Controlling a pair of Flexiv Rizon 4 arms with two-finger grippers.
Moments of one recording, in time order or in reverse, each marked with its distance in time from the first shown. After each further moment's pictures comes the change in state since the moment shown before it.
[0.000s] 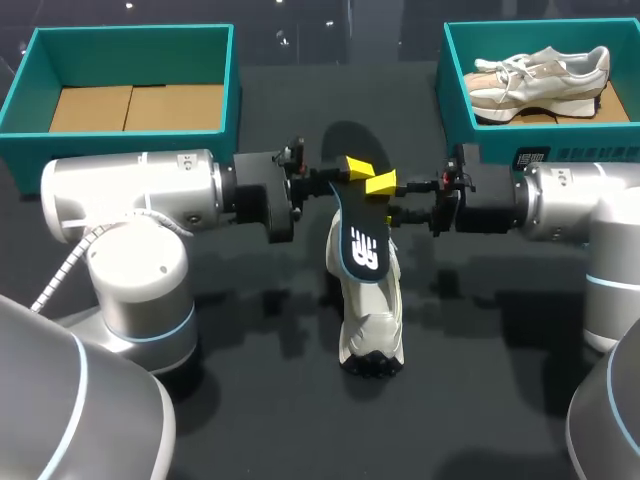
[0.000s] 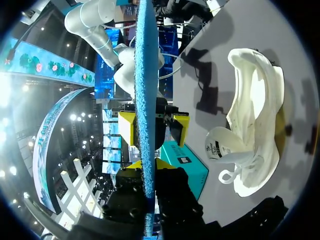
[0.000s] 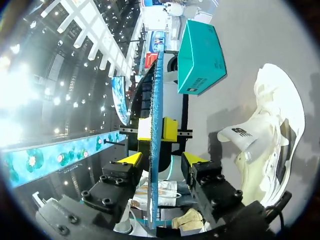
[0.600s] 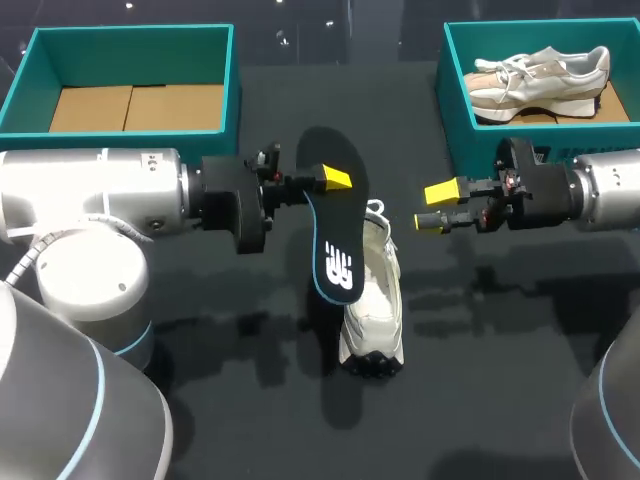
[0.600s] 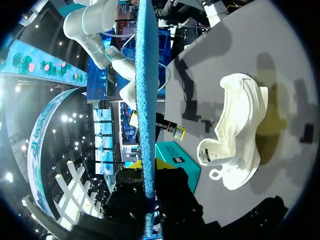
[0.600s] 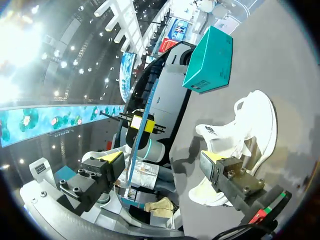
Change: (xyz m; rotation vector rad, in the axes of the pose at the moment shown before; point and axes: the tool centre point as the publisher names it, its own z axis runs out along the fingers) left arm -0.018 -0.031 -0.041 -0.017 0.095 0.044; right arm -0.016 -0.006 -0.071 0.131 0.000 -0.259
